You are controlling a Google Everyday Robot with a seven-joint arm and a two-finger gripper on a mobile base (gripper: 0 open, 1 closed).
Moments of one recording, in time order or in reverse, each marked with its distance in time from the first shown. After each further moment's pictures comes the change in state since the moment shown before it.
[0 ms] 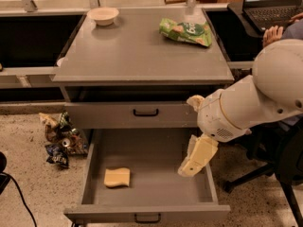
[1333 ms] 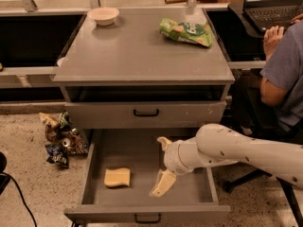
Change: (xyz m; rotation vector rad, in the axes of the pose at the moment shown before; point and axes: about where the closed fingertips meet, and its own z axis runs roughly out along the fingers) arm 0.060 0.009 0.232 -0.066 -0.155 -0.024
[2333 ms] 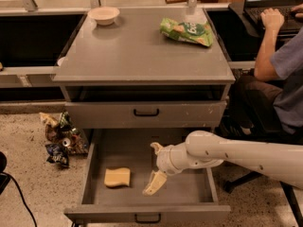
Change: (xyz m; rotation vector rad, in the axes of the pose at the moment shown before) arm 0.032 -0.019 0.083 -0.053 -0.073 0.047
